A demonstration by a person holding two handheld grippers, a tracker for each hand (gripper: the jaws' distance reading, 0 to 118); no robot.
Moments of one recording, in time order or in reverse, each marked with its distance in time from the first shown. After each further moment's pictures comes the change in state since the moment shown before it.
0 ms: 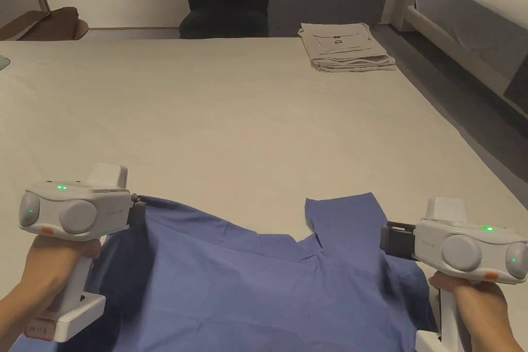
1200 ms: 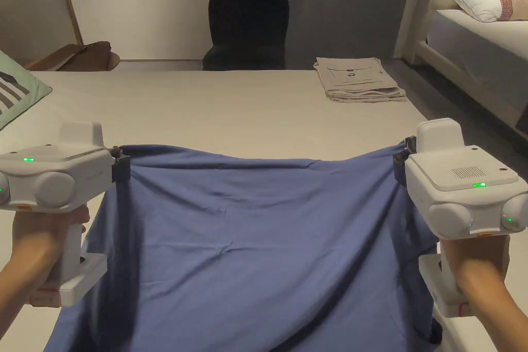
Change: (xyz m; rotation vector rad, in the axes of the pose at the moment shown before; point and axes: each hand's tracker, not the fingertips) left arm -0.037 0.044 0.124 0.370 0.129 0.100; right arm -0.073 0.083 0.146 0.669 0.006 0.281
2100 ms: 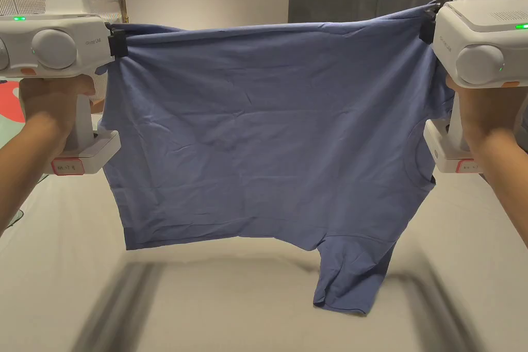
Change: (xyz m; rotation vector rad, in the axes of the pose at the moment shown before) left arm -0.071 0.208 -0.056 0.329 0.135 0.106; right arm -0.019 0.212 -0.130 0.366 0.032 -0.139
